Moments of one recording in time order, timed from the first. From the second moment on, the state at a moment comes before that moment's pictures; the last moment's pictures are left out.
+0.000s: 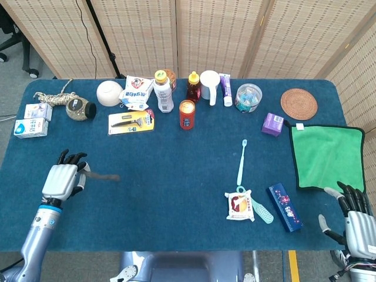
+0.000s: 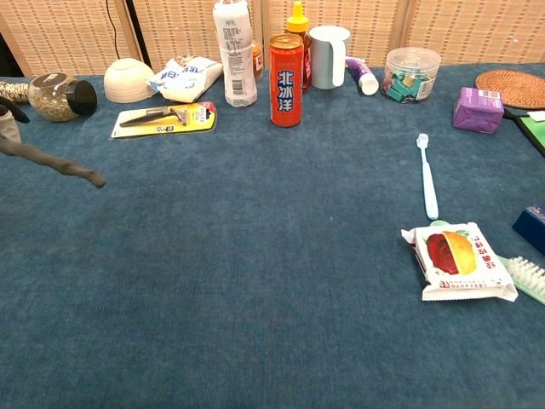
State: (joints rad) left arm -0.37 -1.29 -0.14 -1.73 1.17 1.18 0.34; right arm -0.07 -1.13 0.06 -1.78 -1.51 1.57 0.09
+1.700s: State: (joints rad) left arm -0.76 -1.22 -0.29 -1.92 0.94 1.01 0.45; right arm 0.42 -1.25 0.24 -1.97 -1.28 1.07 0.31
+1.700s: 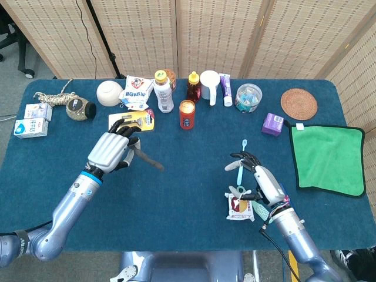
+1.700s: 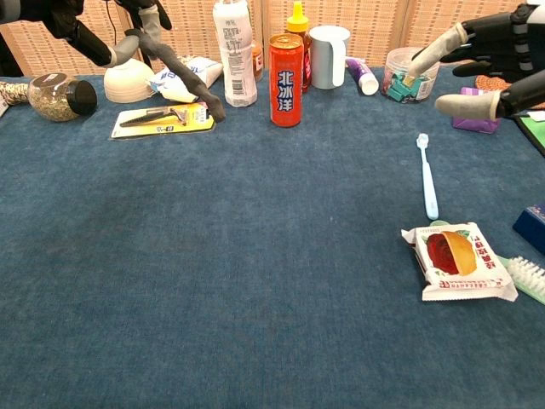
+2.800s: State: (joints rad) left arm -0.91 -1.31 -0.29 -1.92 0.85 1.04 0.49; right arm 0.60 -1.44 0.30 -1.86 -1.07 0.91 0.29
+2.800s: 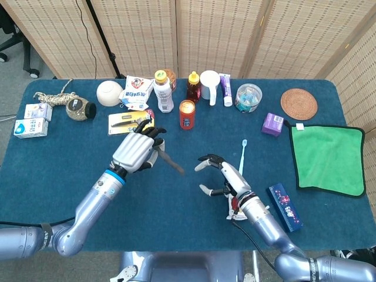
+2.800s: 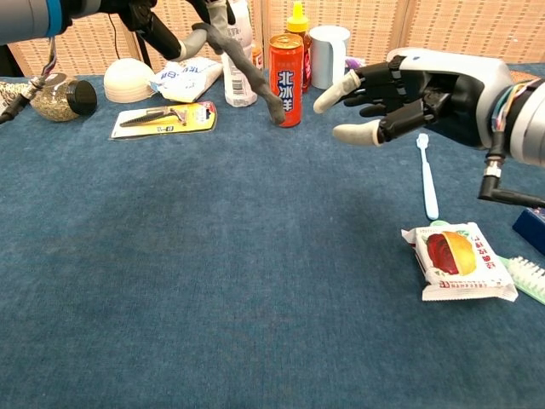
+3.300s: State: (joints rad) left arm -0.96 -1.37 -0.28 -1.91 0.81 1.06 0.52; right arm 0.65 -1.49 0.32 -1.83 -1.01 0.90 0.27
